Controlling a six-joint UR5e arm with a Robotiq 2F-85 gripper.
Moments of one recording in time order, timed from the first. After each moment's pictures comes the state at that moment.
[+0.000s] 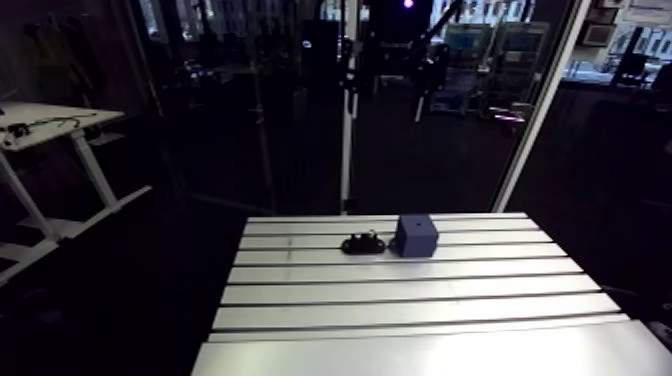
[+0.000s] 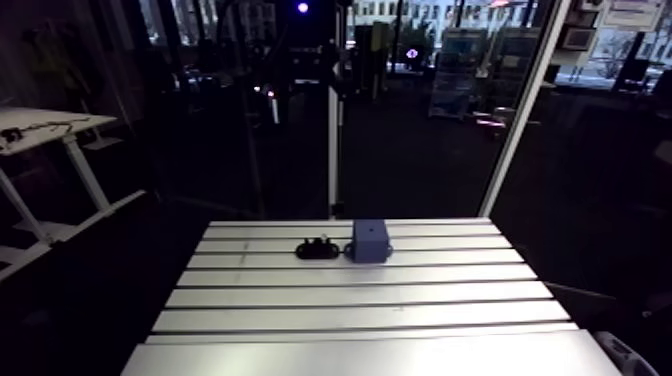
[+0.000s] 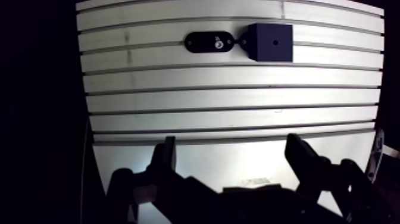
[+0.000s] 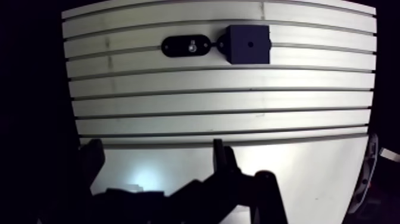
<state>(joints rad) -0.06 -1.48 1.50 -1.64 -1.55 -1.60</state>
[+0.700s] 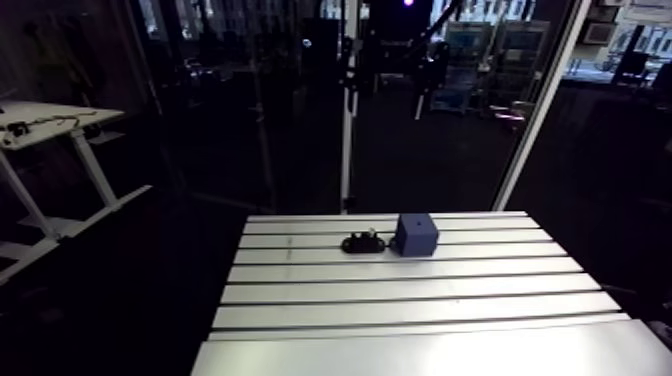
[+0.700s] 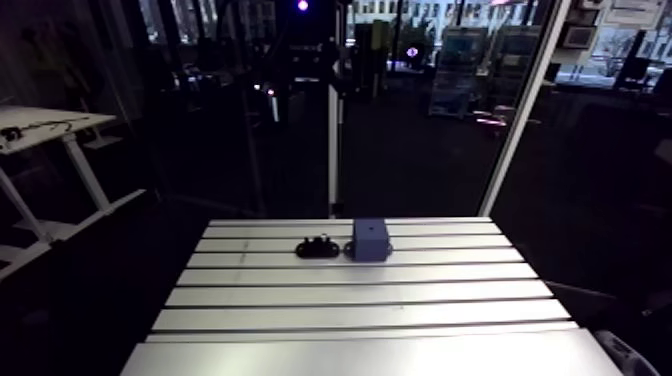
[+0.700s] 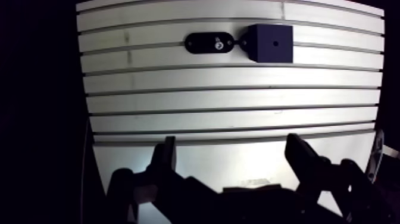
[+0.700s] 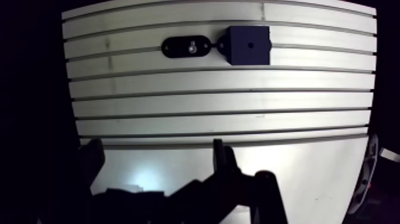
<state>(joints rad) -0.06 -1.48 1.49 -1.64 -1.55 -1.60</state>
